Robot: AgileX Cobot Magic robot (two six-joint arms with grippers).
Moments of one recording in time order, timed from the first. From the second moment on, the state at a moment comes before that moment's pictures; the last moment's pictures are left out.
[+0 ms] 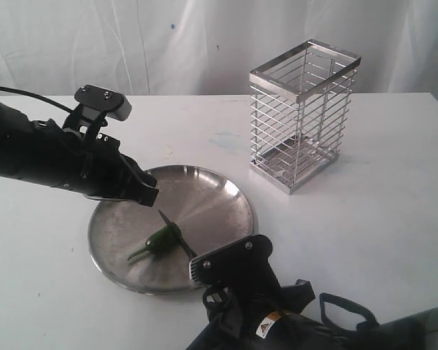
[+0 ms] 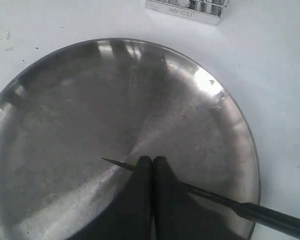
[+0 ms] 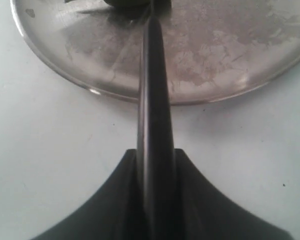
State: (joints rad) left arm -0.33 1.54 -0.87 -1.07 0.38 1.12; right arm 1.16 1.68 -0.52 1.03 -0.45 -0.53
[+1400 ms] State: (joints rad) left arm -0.37 1.72 -0.93 -1.23 0.37 1.26; right arm 1.16 1.68 -0.52 1.04 -0.46 -0.53
